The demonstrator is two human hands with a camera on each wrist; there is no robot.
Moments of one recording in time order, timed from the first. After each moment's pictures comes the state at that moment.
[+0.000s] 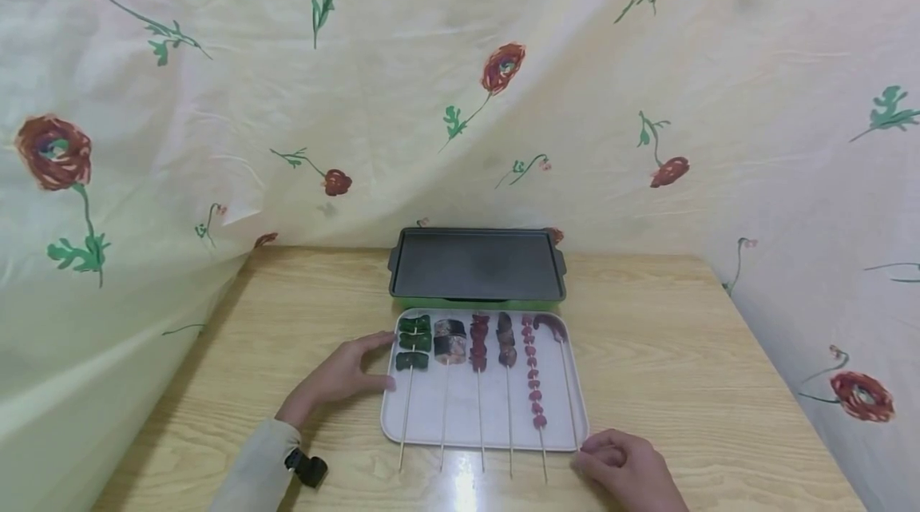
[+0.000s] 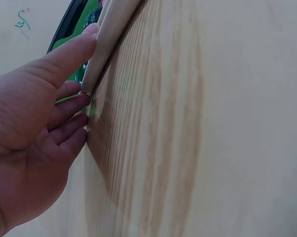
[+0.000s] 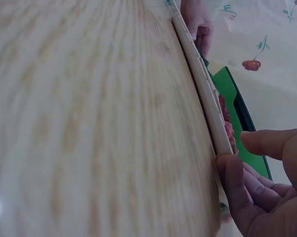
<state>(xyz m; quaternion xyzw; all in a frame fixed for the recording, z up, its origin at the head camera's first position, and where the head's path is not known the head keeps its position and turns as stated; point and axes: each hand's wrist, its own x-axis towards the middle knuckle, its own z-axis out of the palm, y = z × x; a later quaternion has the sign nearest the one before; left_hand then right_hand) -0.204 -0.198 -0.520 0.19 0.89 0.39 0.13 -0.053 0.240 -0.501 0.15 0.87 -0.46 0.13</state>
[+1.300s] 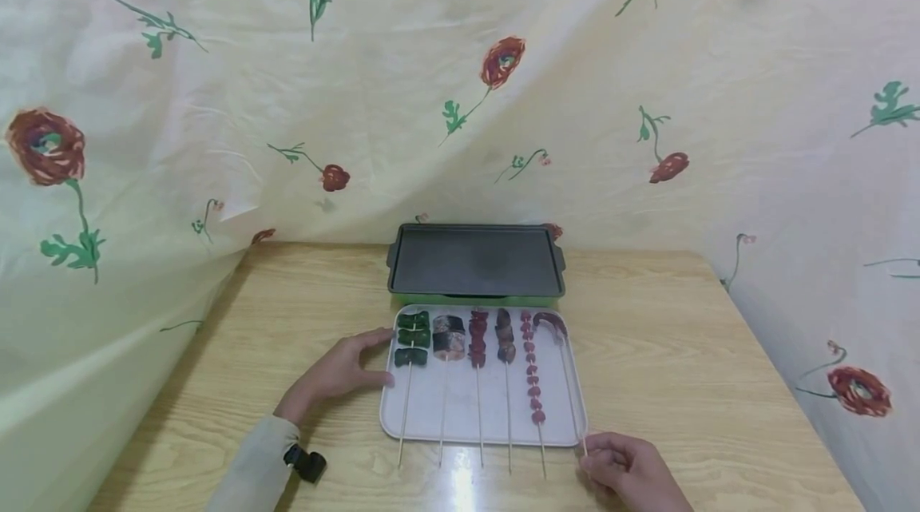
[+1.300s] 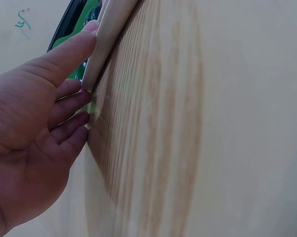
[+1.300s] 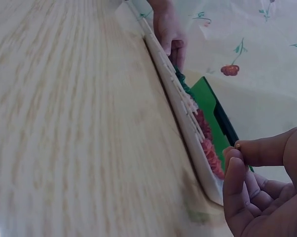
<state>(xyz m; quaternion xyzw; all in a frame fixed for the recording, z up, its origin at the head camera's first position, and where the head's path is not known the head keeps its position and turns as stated) -0.204 -0.199 -0.519 0.19 0.88 0.40 0.14 -0.045 0.253 -0.493 0.07 0.78 -0.59 0.20</state>
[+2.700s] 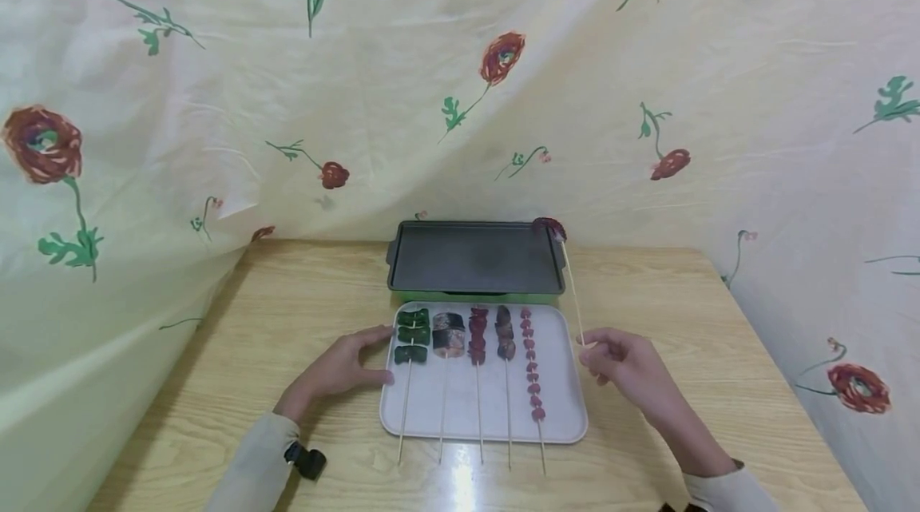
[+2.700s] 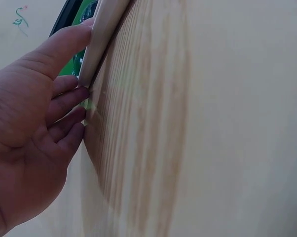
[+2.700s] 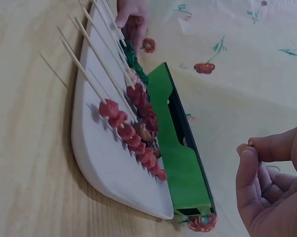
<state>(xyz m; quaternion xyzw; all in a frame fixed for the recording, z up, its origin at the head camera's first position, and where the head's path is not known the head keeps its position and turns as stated) -0.204 -0.199 -0.519 0.19 0.89 0.40 0.14 -0.138 0.254 -0.432 0.00 0.85 -0.52 0.05</state>
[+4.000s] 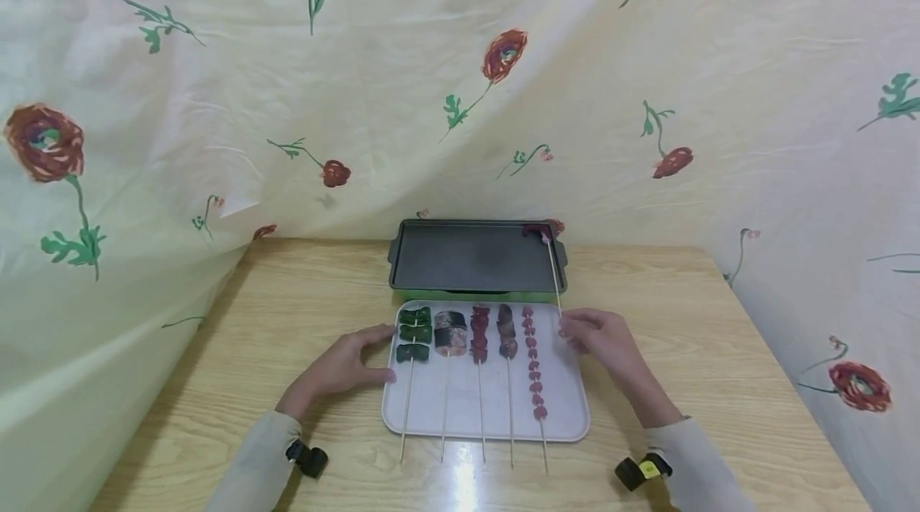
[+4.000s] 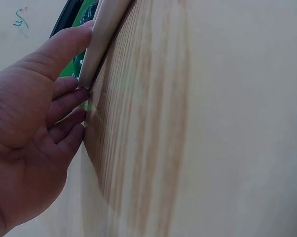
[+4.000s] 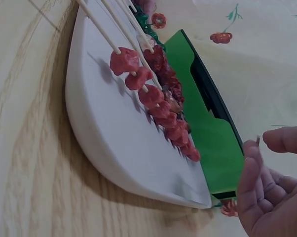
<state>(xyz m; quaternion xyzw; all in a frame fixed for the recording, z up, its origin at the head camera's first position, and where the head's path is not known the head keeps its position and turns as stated) -0.203 -0.199 -0.518 0.19 0.89 0.40 0.14 -0.191 0.246 -0.470 0.07 0.85 -0.52 0.07</state>
